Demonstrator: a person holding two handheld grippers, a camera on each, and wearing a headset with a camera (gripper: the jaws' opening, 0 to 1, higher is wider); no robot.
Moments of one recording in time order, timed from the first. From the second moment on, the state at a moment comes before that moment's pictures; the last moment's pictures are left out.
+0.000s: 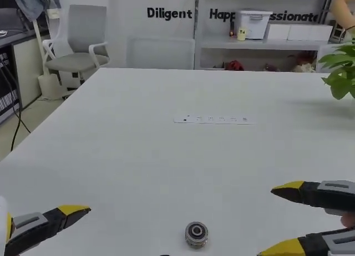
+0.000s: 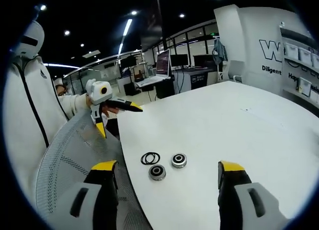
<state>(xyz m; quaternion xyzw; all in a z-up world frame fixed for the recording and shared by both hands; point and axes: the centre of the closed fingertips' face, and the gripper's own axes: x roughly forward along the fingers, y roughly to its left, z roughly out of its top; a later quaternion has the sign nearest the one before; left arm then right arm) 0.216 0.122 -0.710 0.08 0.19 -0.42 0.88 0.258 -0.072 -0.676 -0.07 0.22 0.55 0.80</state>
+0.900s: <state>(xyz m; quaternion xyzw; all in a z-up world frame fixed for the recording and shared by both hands) 0.210 0.136 -0.719 0.07 0.21 -0.39 0.90 0.239 -0.138 -0.736 -0.01 0.29 0.48 0.83</state>
